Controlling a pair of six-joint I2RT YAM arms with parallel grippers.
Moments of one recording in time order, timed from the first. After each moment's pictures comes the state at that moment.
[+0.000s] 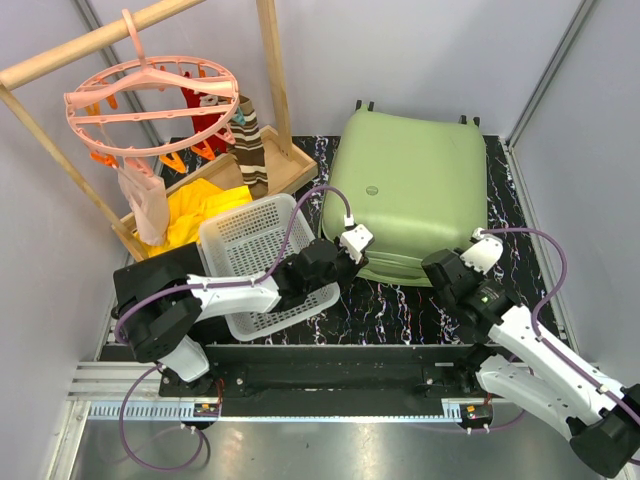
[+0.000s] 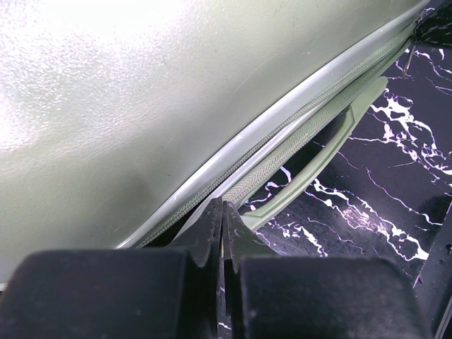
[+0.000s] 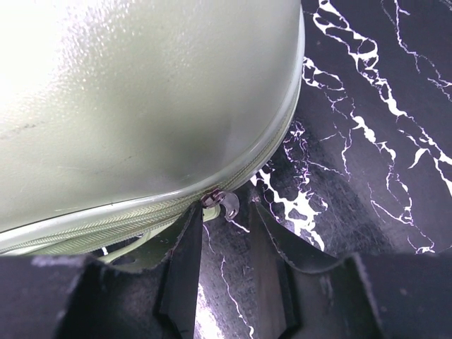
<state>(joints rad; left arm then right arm) -1.00 1.57 0.80 0.44 -0.05 -0.06 0.64 0.79 0.65 -0.81 0.79 0.97</state>
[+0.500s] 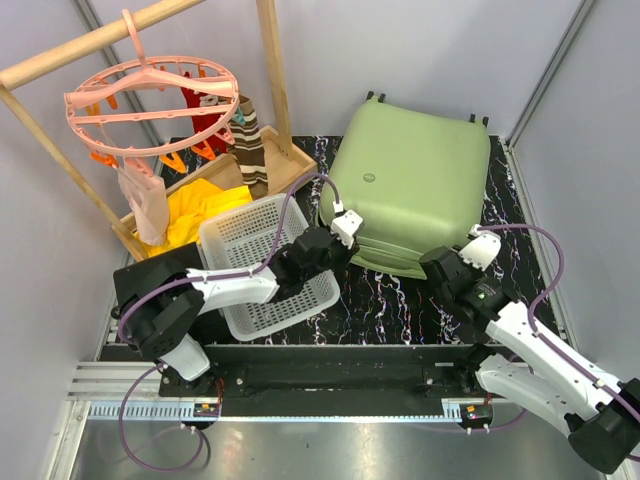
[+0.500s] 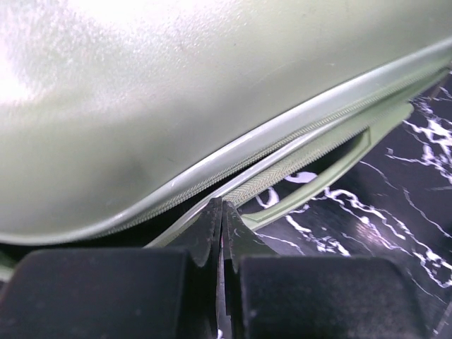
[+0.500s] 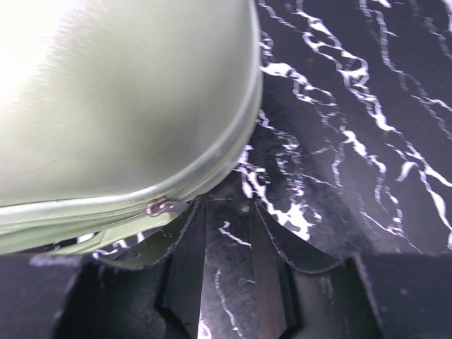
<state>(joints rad) -0.92 1.59 0.83 0.42 -0.05 -0.09 0.64 0.83 0.67 -0.80 0.84 0.95</state>
